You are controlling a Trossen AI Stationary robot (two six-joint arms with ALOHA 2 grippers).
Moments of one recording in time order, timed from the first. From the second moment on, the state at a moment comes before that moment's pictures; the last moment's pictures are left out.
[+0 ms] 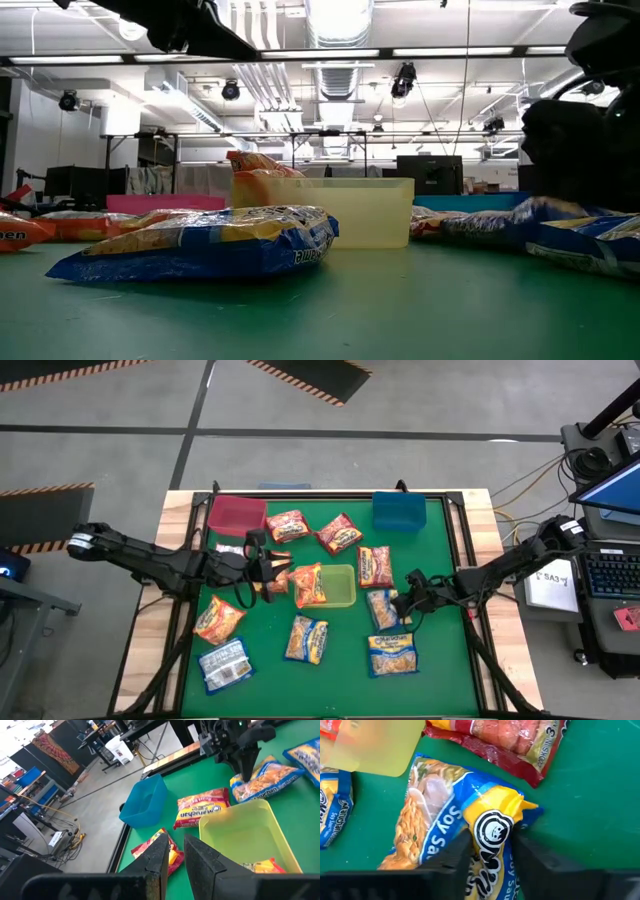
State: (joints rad) left arm -0.19 1.07 0.70 0.04 -0.54 0.38; right arm 0.35 1.12 0.23 -0.01 0.32 1.34
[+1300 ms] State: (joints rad) left arm -0.20 1.09 0.69 0.37 -0.40 0.06; right arm 0.36 0.83 0.26 0.27 0.36 0.67
